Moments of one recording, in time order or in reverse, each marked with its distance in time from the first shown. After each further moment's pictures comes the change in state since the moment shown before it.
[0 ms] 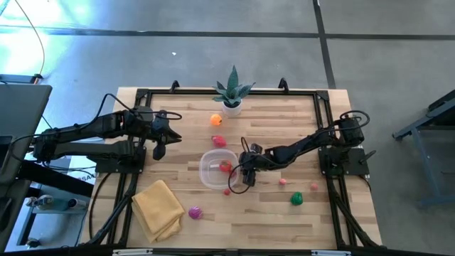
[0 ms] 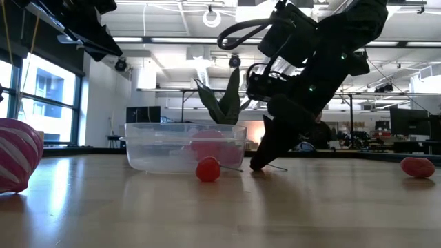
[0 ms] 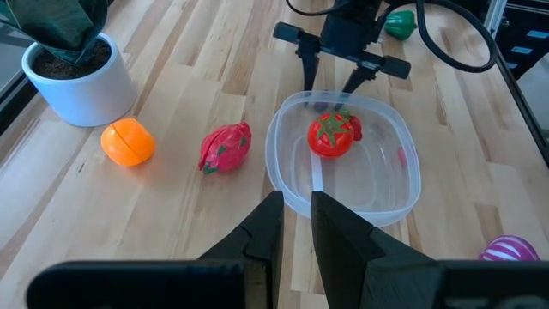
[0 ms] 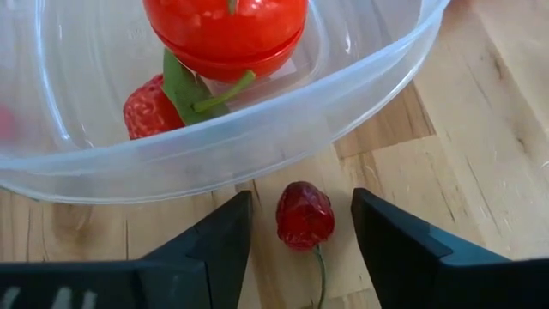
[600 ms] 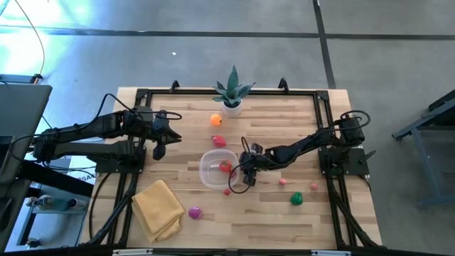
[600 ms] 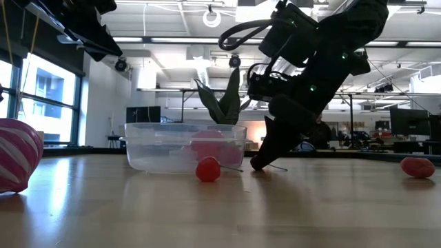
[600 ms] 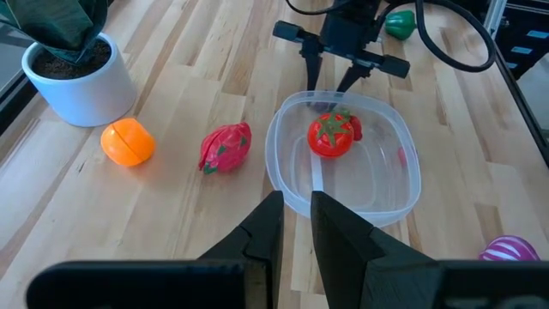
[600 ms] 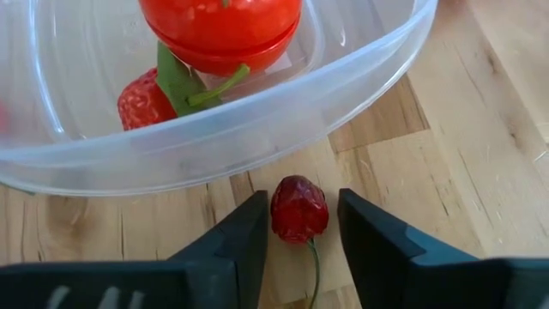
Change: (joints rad) left arm 0.000 0.000 0.000 0.000 0.000 0.000; right arm 0.000 0.001 -0.003 -0.007 0.002 -0.004
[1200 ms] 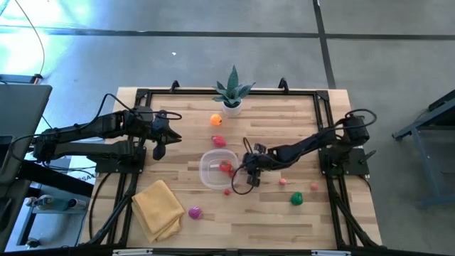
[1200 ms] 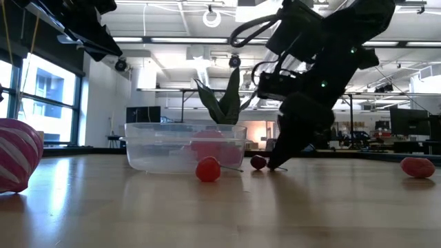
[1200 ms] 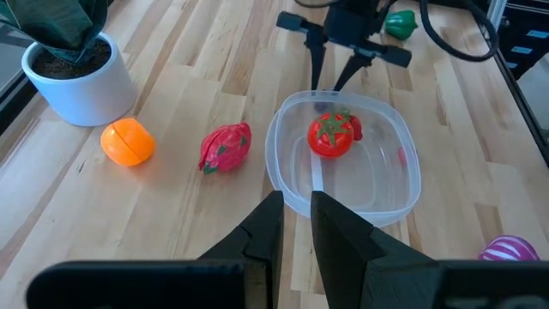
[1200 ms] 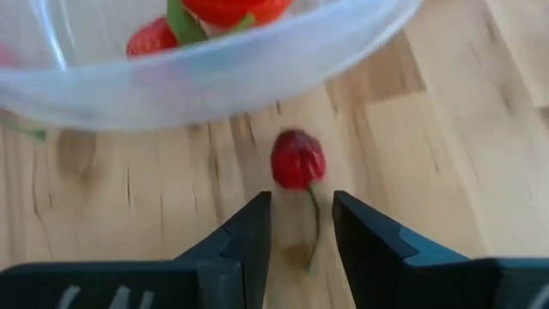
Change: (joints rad) left arm 0.000 0.000 0.000 -0.001 0.000 0.000; right arm 0.003 -0.079 -0.008 -0.067 -0.002 -0.022
